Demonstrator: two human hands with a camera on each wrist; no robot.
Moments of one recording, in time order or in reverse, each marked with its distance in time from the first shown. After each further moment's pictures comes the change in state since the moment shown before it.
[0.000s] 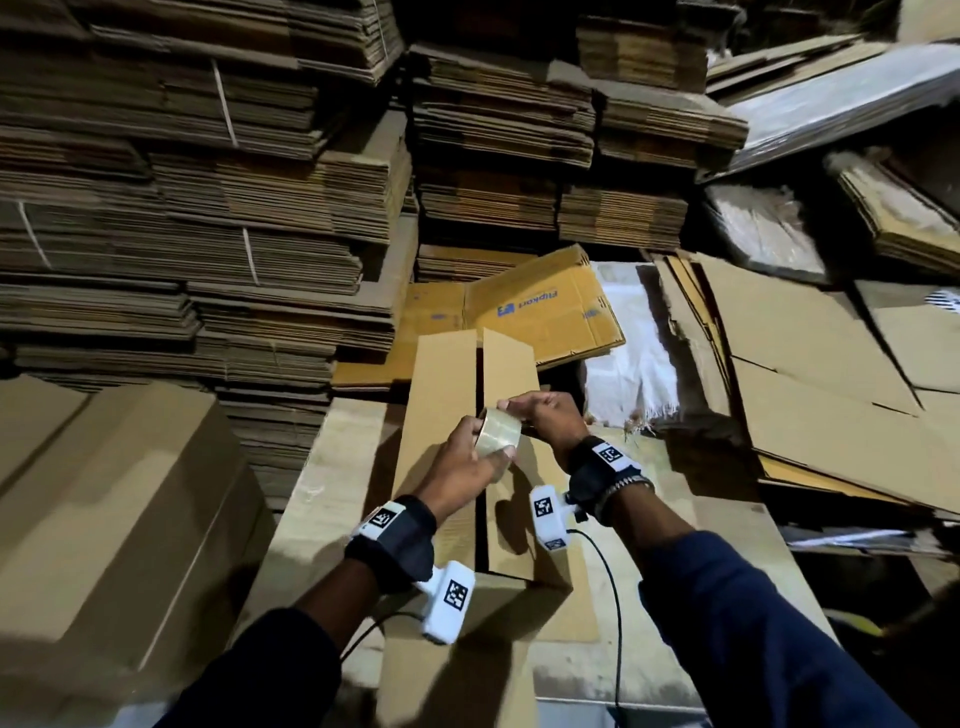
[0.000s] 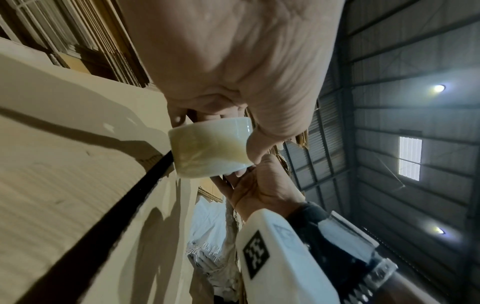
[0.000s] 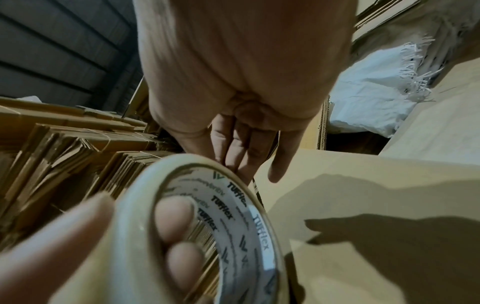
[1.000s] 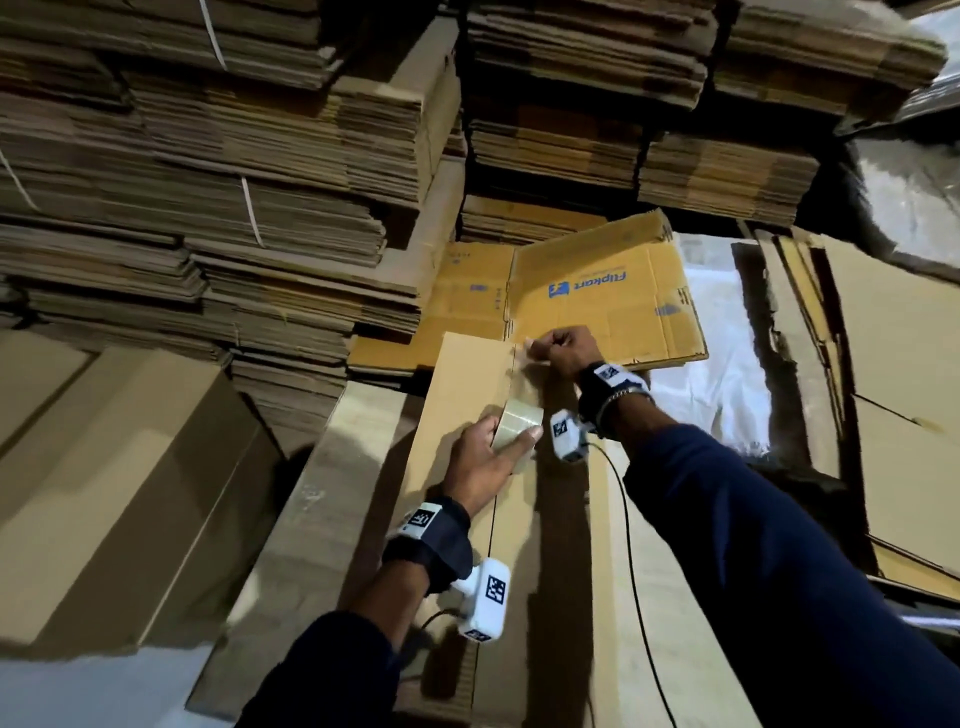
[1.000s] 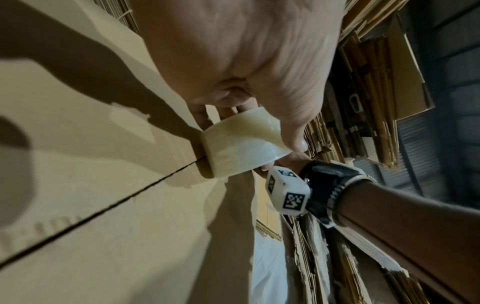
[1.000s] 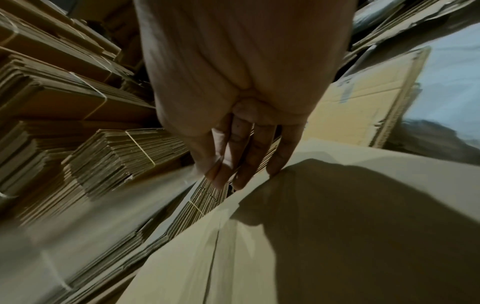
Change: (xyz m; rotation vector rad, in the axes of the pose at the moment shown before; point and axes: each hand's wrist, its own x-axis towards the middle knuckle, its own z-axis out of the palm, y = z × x) left_hand 0.172 -0.060 -0.005 -0.085 0.207 -0.115; right_hand 0.277 0.006 -0.009 -0.486 -0.005 0.079
